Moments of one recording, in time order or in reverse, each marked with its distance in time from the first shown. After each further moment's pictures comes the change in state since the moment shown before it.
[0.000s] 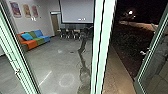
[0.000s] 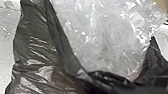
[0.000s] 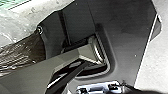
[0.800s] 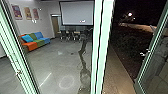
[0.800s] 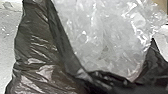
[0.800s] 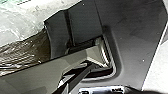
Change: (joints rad) left arm 0.008 0.021 -0.019 0.002 0.003 0.000; right arm -0.003 0.076 -0.077 -0.050 -0.004 0.000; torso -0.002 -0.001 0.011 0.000
